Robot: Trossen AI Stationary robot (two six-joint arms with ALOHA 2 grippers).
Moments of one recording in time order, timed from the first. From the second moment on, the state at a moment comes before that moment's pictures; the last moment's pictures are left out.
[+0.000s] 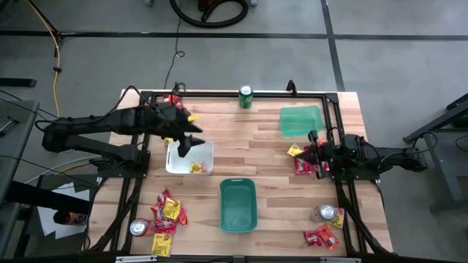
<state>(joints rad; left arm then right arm) 0.14 1.00 0.98 -0.56 0.03 -0.29 -0.05 0.03 0.01 0.07 -0.14 -0.06</state>
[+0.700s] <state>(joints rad) 0.15 0.78 1.05 -0.47 -0.08 -0.33 -0.05 0.08 0.02 0.80 0.39 0.52</state>
